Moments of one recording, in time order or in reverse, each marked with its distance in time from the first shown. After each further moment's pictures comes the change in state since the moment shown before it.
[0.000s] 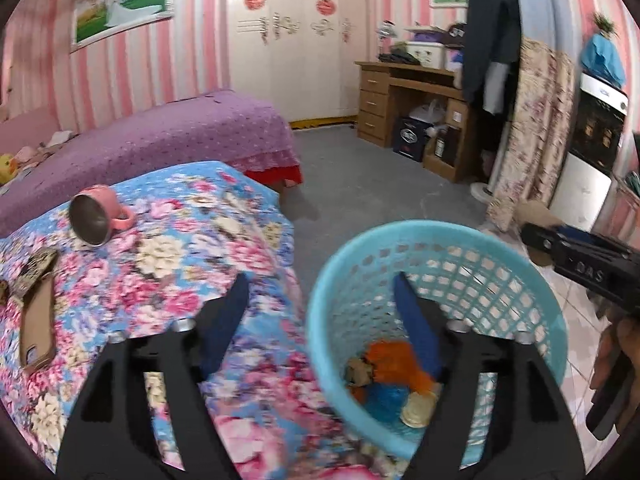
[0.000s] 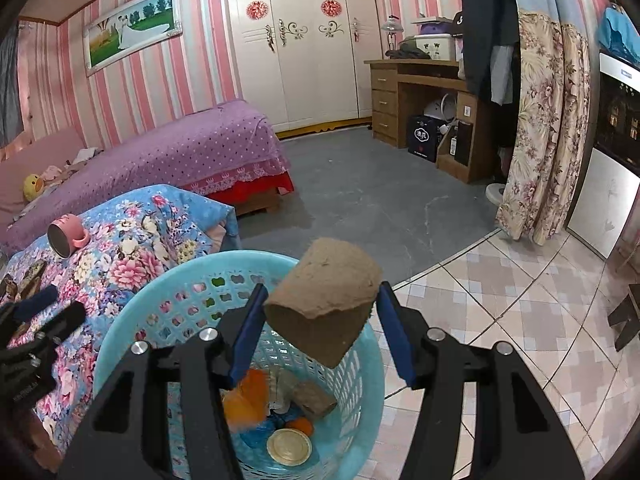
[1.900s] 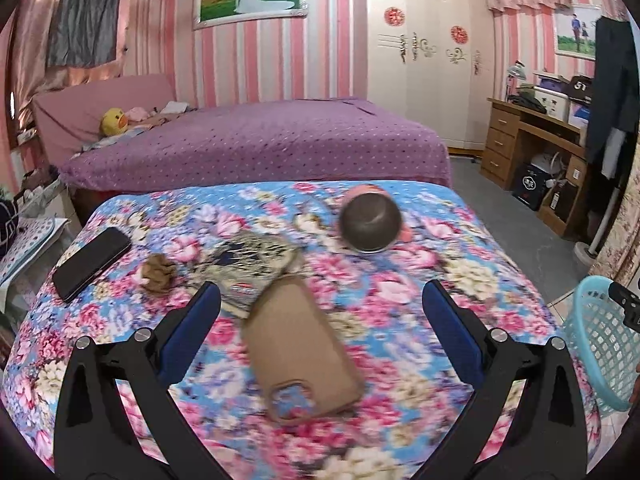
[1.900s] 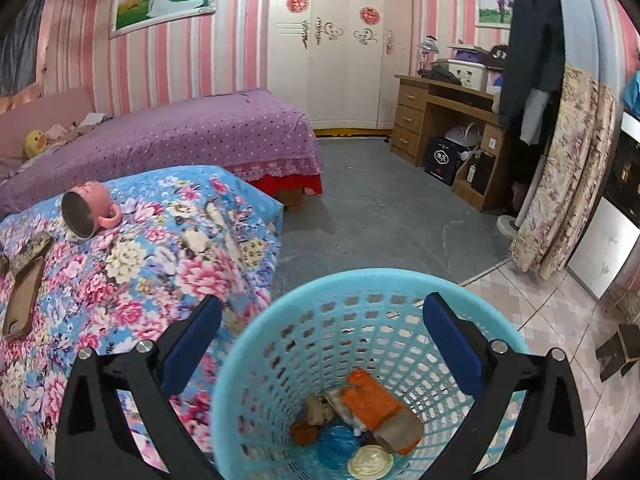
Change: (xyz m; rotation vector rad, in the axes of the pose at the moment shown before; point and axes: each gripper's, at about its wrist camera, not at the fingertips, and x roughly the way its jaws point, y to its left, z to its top) left arm -0.063 0.270 -0.013 -0.220 -0.044 0.349; right arm 0.016 0.159 0.000 -0.154 -0.012 -0.043
